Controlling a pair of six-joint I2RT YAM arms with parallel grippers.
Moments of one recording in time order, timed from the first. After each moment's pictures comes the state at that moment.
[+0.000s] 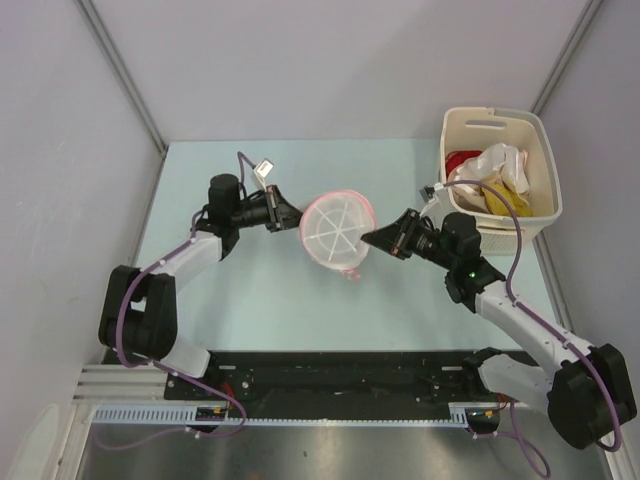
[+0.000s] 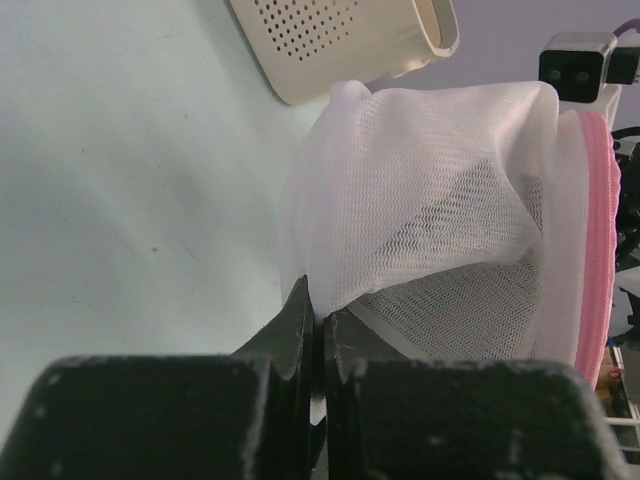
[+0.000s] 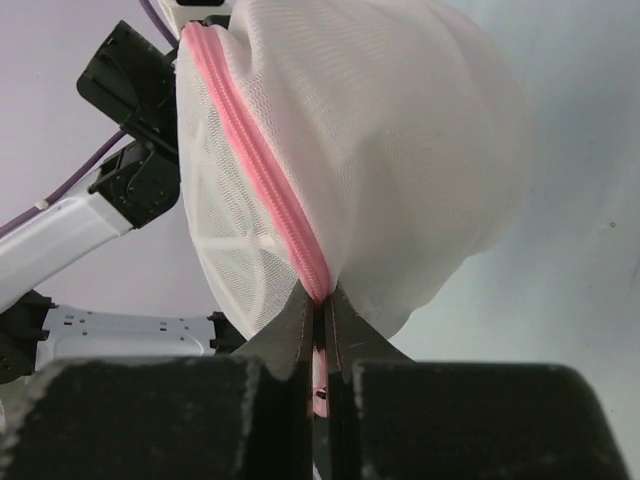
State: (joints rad) left arm -0.23 1.51 0.89 0.30 0.94 -0.73; right arm 0.44 1.05 0.63 0.28 -0.50 0.95
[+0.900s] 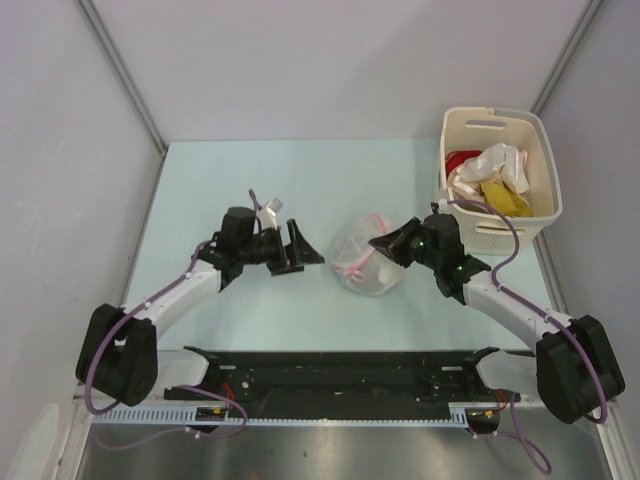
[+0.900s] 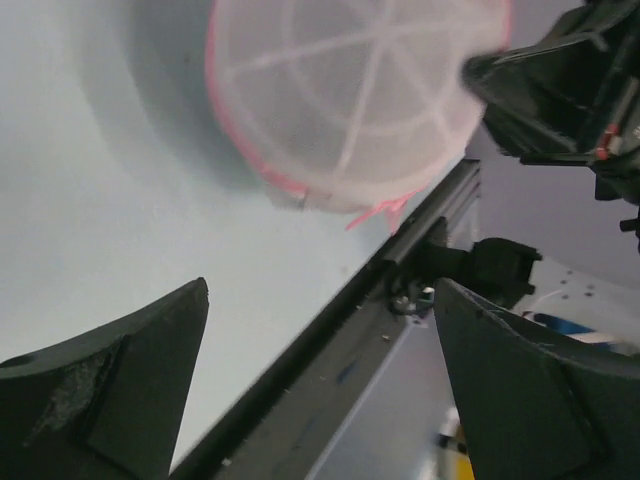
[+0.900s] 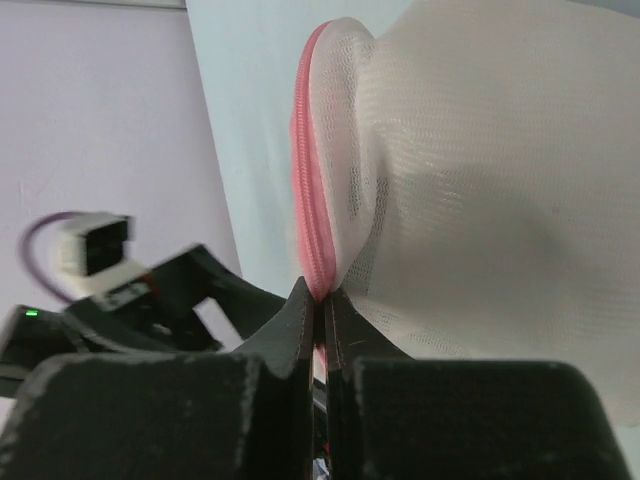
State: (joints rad) left arm -0.39 1.26 0.77 -0.12 0.64 -0.67; right arm 0.46 1.19 0.63 0.10 -0.20 1.20
